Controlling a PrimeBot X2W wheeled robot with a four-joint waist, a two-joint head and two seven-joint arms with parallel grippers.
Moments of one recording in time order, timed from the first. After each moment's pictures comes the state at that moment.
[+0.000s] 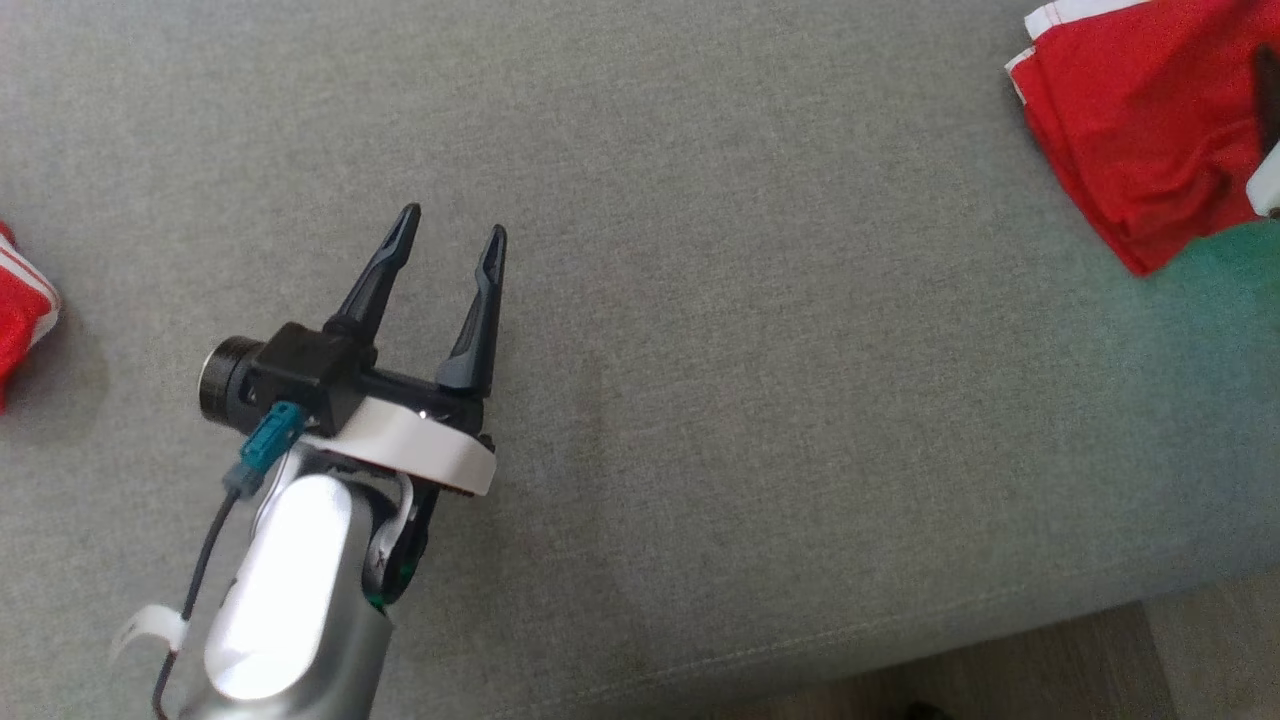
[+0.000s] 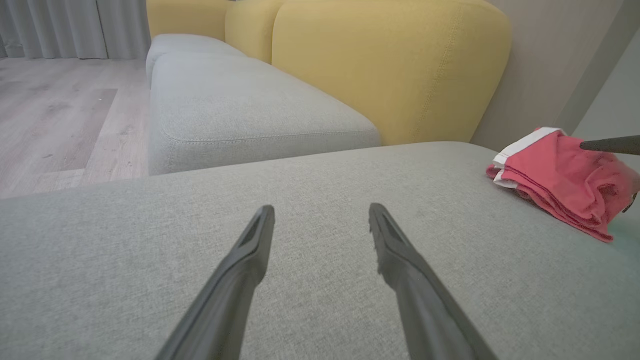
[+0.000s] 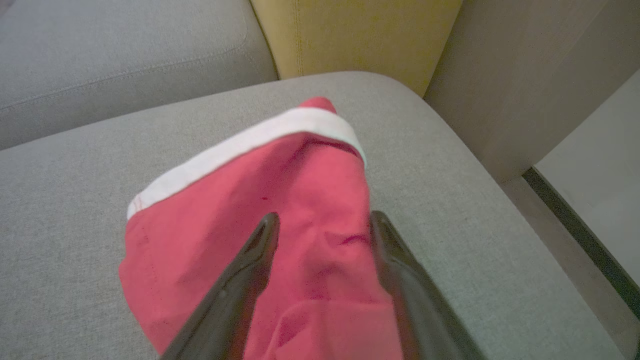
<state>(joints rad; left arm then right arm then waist) -0.33 0.08 -0.28 0.21 -0.15 -0.09 -0.25 -1.06 -0.49 0.47 1.18 0.72 0.13 0.11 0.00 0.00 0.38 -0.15</state>
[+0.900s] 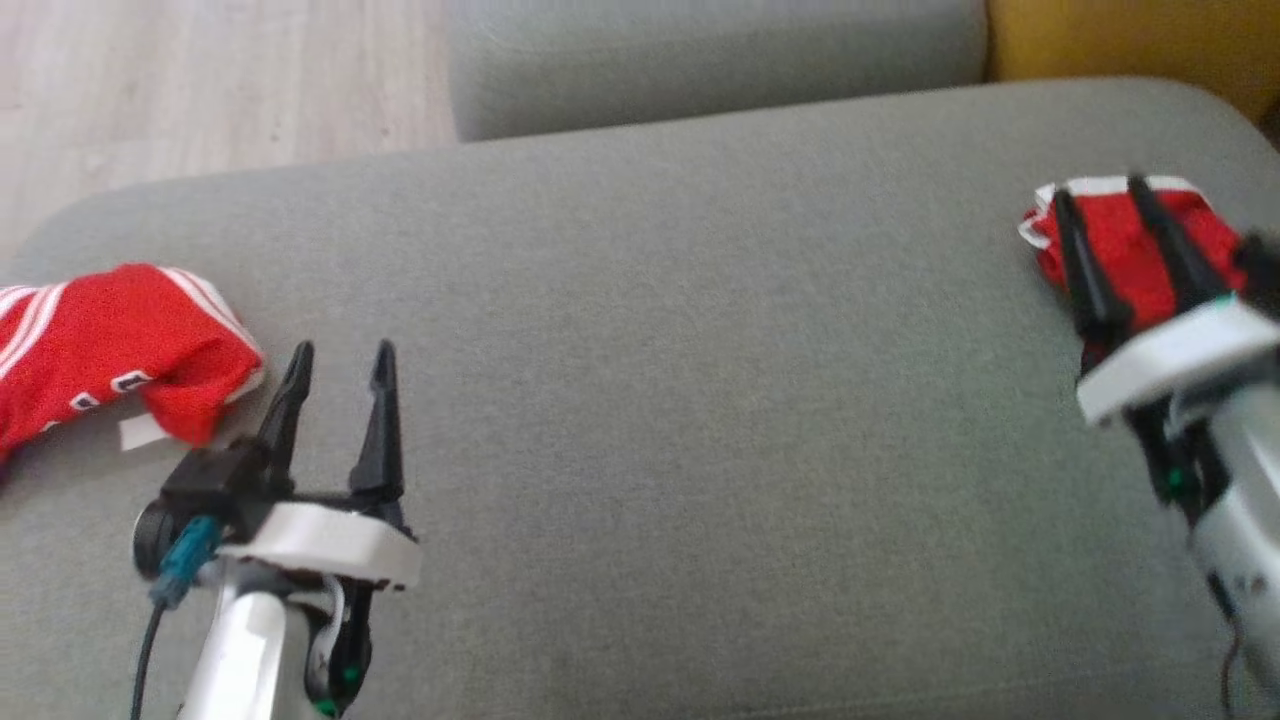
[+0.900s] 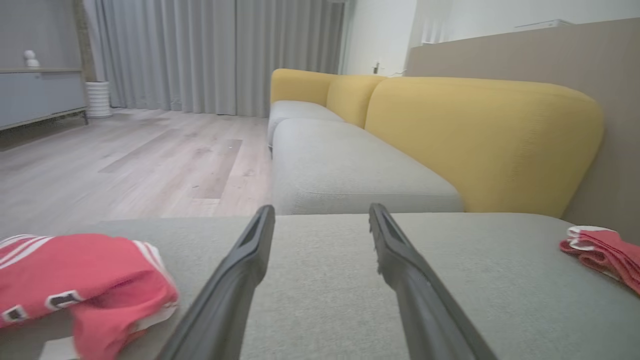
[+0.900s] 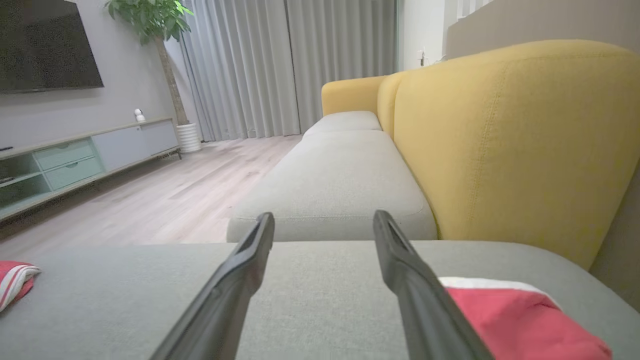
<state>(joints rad) -0.13 0.06 -0.12 0.21 -0.19 -0.05 -0.26 -0.56 -0.46 0.47 0.62 0.67 0.13 -0.25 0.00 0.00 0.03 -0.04</state>
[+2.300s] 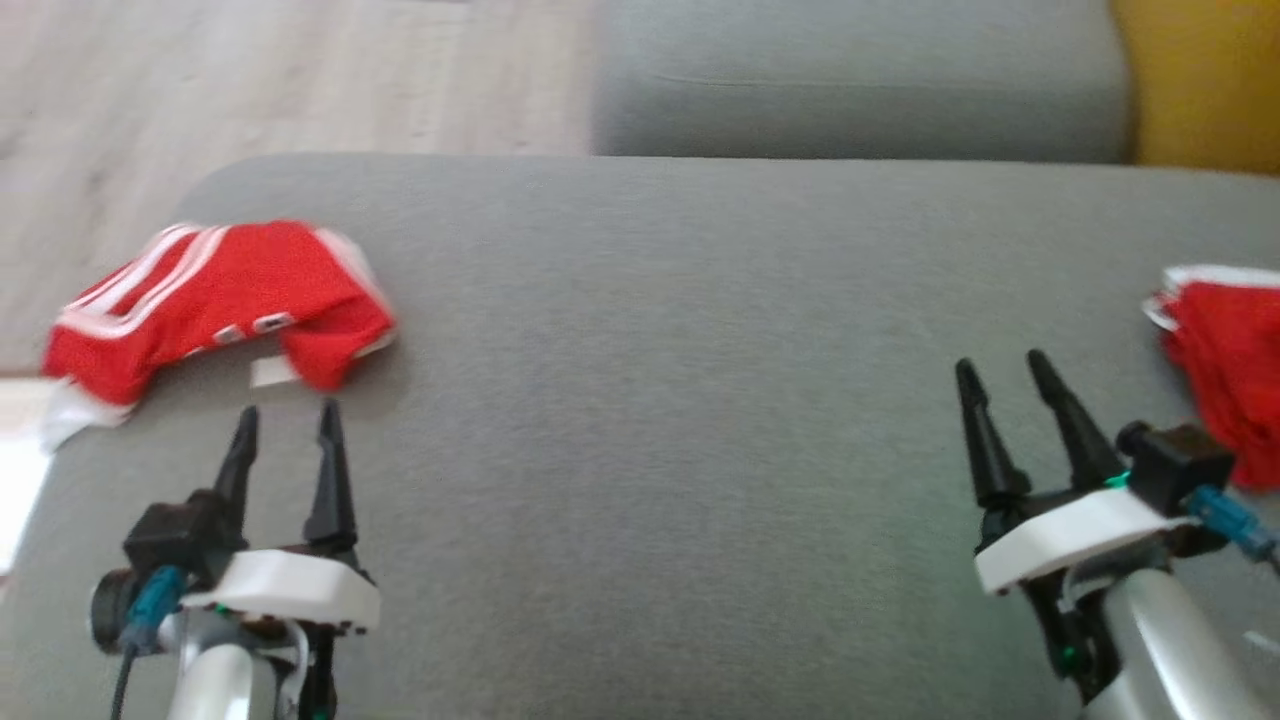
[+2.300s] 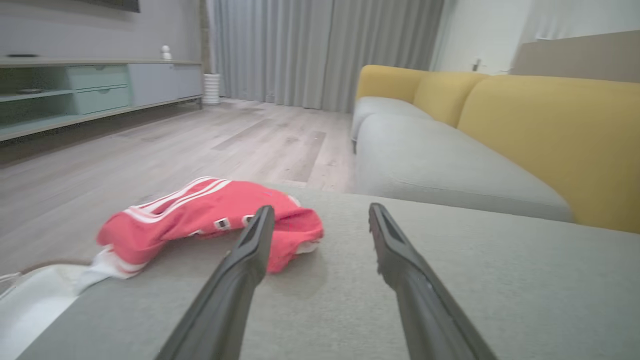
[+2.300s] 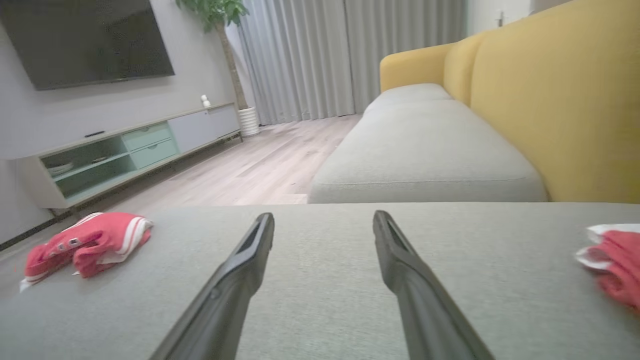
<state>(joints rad) -0.05 0.06 -0.03 0.23 -0.16 -0.03 -0.26 -0.16 -0.21 0.19 0.33 0.38 0.13 -0.18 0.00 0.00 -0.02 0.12</state>
